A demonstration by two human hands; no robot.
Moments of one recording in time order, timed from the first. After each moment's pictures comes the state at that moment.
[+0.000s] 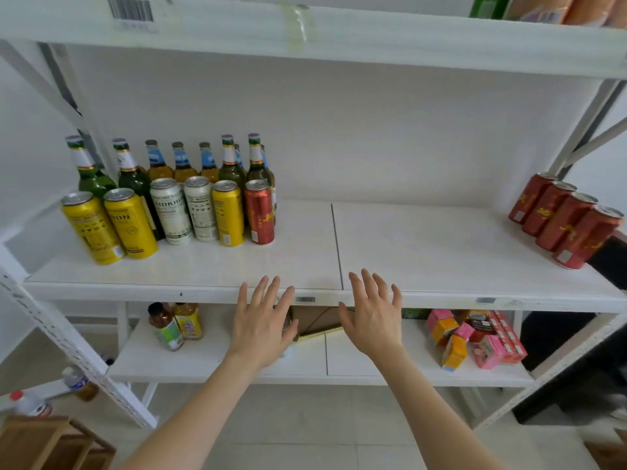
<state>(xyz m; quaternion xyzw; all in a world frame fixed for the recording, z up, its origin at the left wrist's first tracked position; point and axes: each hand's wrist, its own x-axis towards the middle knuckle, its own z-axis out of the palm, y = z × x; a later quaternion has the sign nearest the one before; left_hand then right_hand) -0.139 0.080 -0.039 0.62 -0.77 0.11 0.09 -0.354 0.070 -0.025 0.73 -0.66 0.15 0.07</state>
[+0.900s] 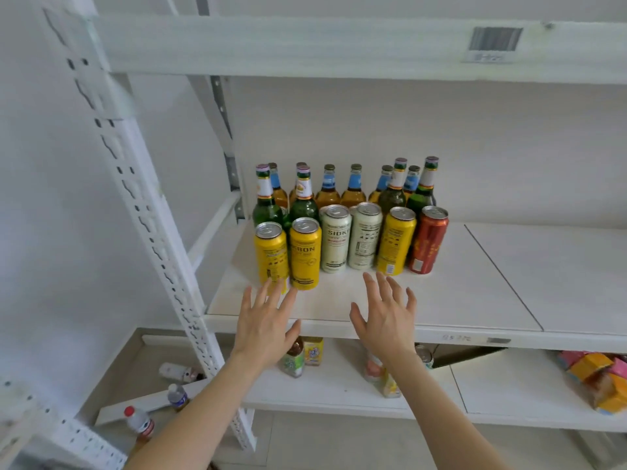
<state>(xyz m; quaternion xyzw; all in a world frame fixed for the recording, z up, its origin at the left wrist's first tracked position) 0.245 0.018 -0.029 0.63 -0.76 0.14 0.10 0.020 0.002 -0.020 0.72 -0.66 0.19 0.07</state>
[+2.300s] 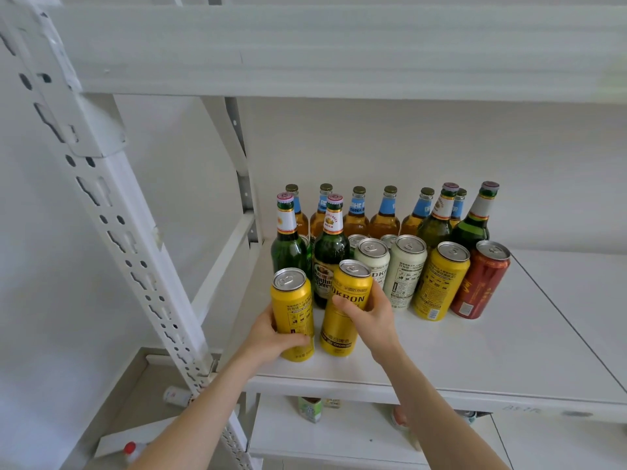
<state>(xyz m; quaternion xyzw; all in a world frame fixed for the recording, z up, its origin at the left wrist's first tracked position) 0.309 -0.099 -0.048 0.60 -0.50 -0.48 0.39 0.100 -0.119 -0.018 0.53 -0.48 0.53 -0.45</state>
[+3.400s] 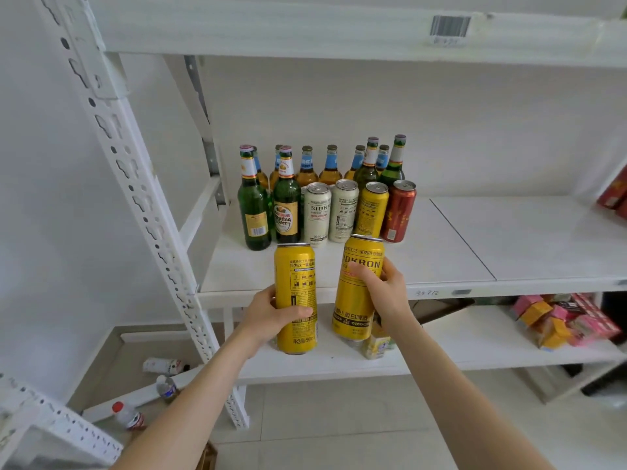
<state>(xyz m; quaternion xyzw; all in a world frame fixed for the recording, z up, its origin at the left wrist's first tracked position) 0.239 0.071 -0.011 0.53 -0.55 -0.54 0.36 0.021 0.062 0.016 0.43 -0.53 0.57 -0.47</state>
